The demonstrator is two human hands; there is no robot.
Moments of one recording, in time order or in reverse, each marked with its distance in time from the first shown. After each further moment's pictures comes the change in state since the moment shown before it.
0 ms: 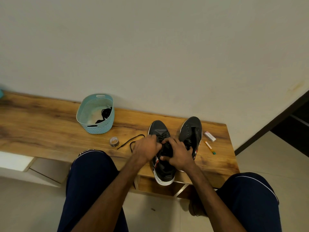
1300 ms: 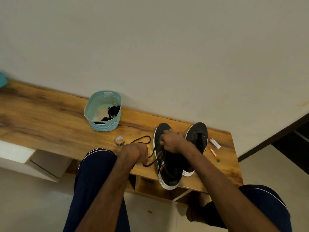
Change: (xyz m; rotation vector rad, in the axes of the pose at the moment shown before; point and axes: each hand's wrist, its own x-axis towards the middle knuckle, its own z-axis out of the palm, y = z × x) left_hand -0.011 -0.052 -0.042 0.057 -0.588 -0.085; right_hand 0.066 -0.069 -0.033 -0.569 -0.315 -0.206
